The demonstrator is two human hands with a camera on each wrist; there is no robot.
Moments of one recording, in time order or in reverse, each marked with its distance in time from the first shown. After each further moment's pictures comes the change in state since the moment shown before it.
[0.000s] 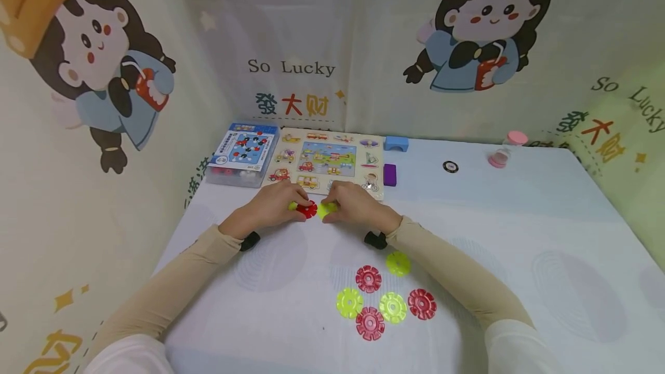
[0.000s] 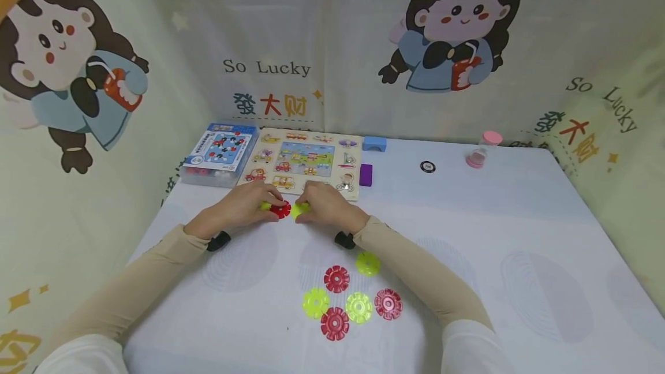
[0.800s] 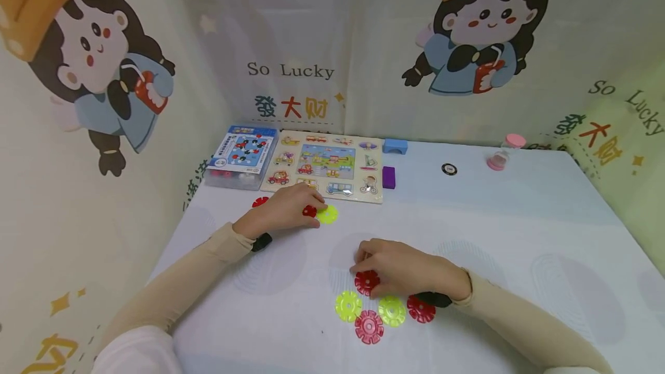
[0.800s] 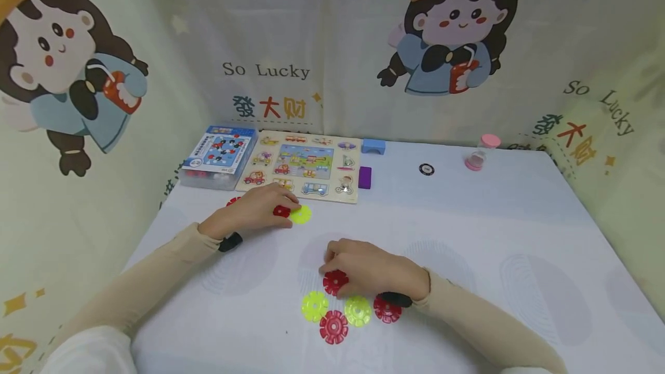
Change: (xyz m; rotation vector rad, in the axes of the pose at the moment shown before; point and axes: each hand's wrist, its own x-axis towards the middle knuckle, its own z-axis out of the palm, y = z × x) left_hand 0.015 0.021 0.003 -0.002 -0.036 0.086; right_hand -0.133 -0.026 -0.008 -0.090 -0.271 -0.188
